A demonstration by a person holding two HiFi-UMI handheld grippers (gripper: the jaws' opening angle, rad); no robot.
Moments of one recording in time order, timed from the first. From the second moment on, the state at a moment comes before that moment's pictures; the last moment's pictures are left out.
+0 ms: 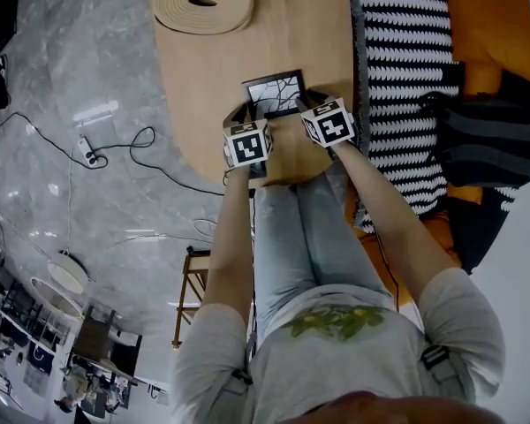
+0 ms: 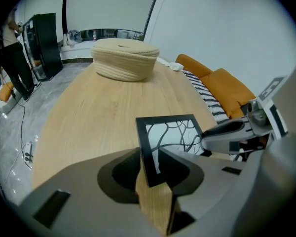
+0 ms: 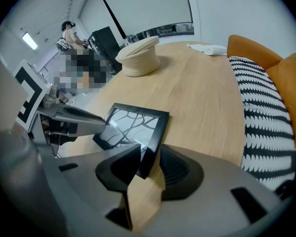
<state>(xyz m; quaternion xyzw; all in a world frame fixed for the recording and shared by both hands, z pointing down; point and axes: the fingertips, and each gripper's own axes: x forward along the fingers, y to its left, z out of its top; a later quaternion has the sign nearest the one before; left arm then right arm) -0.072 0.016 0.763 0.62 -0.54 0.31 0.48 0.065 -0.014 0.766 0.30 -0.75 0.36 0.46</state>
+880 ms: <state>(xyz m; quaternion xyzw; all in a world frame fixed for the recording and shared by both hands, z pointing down) -0.073 0.020 0.772 0.61 -0.56 0.29 0.47 0.066 -0.010 0.771 0.32 -0.76 0.37 0.43</state>
